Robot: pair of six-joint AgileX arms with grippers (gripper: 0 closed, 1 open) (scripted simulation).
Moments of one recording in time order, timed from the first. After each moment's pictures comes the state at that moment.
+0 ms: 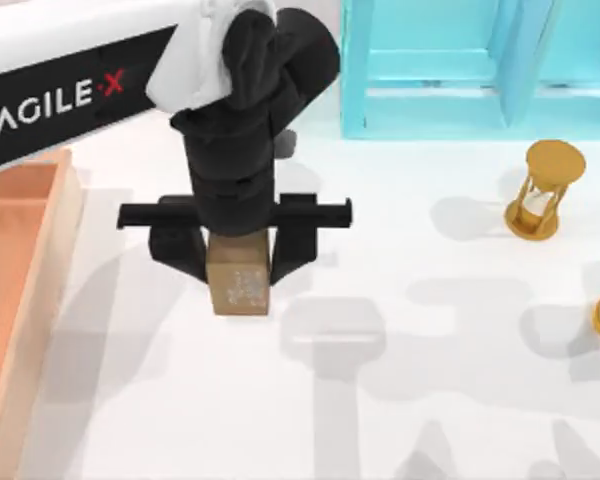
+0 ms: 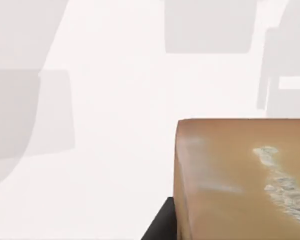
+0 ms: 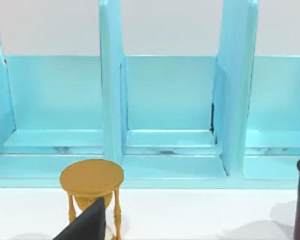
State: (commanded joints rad) left arm -0.65 1.94 1.60 -1.23 0.00 -0.62; right arm 0.00 0.00 0.00 0.00 0.00 0.00
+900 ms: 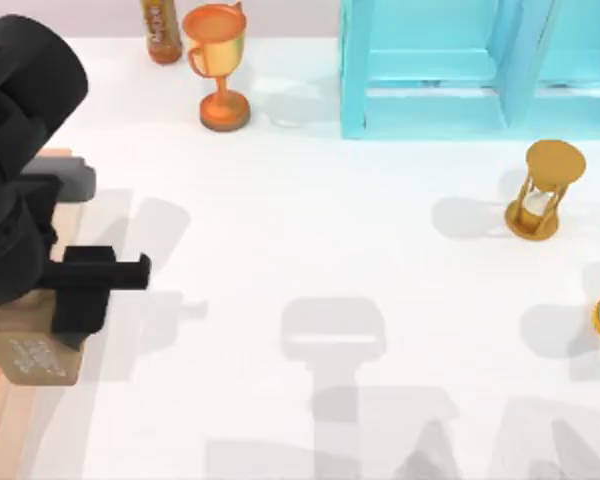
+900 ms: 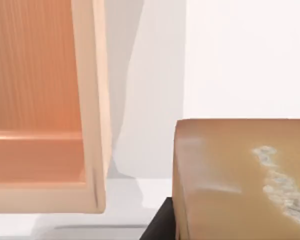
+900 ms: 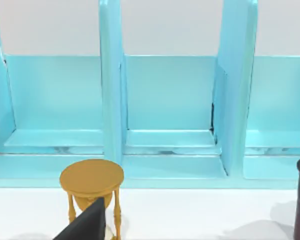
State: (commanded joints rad) left arm -0.41 1.38 1.20 -1.38 0.00 -0.39; right arm 0.00 0.00 0.00 0.00 0.00 0.00
